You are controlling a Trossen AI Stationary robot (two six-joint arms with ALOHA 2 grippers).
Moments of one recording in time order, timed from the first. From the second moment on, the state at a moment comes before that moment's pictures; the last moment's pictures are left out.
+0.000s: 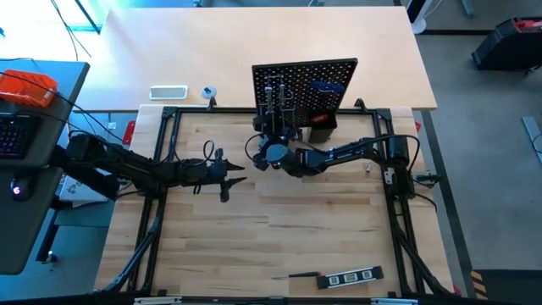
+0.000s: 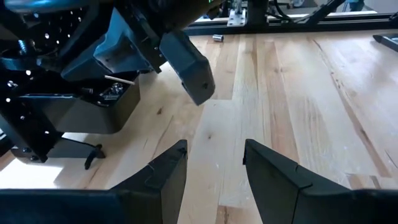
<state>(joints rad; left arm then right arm) -0.01 1.22 0.24 0.68 -0.24 0.04 -0.08 2.02 1.26 0.27 0.78 -0.08</state>
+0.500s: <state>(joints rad) 0.01 1.22 0.24 0.79 -0.29 0.04 0.01 2.02 1.26 0.30 0.75 -0.09</state>
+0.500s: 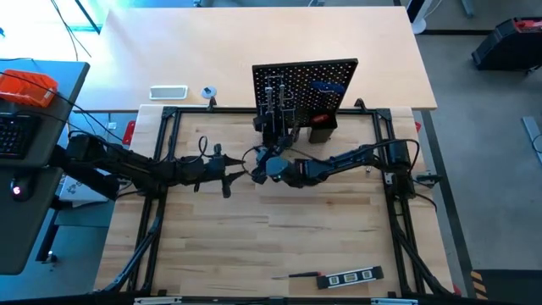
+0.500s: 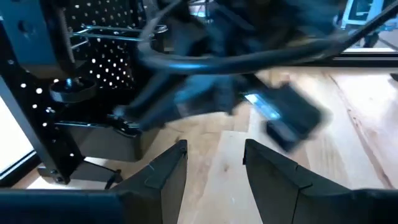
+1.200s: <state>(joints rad) 0.03 1.22 0.25 1.09 0.02 0.02 0.15 1.84 1.26 0.39 0.64 -0.11</state>
